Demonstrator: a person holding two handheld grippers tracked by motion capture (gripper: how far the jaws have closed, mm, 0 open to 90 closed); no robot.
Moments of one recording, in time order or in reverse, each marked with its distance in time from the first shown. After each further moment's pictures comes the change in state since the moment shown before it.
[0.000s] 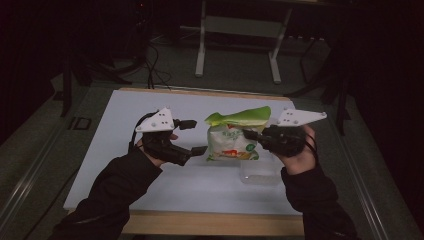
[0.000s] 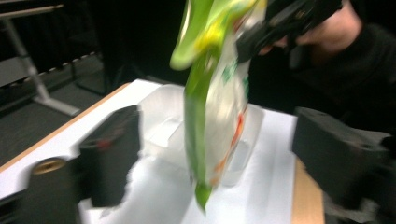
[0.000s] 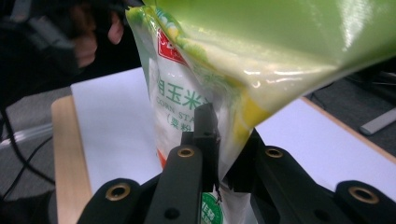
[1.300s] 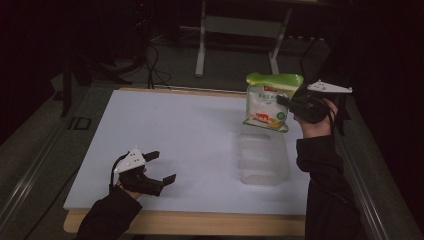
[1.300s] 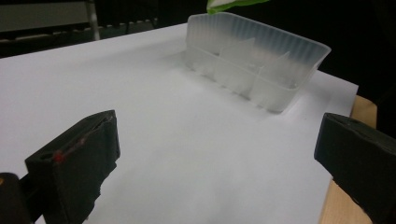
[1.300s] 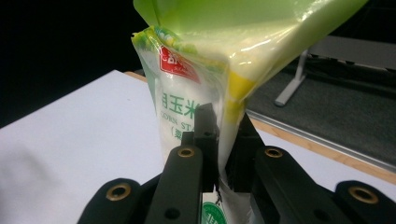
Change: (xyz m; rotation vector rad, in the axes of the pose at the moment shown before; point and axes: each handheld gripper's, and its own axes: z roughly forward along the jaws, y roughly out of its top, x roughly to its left) left arm -0.004 -0.142 -0.029 0.006 0.185 -0.207; right arm -0.124 -0.019 -0.017 -0.060 -0.318 0.244
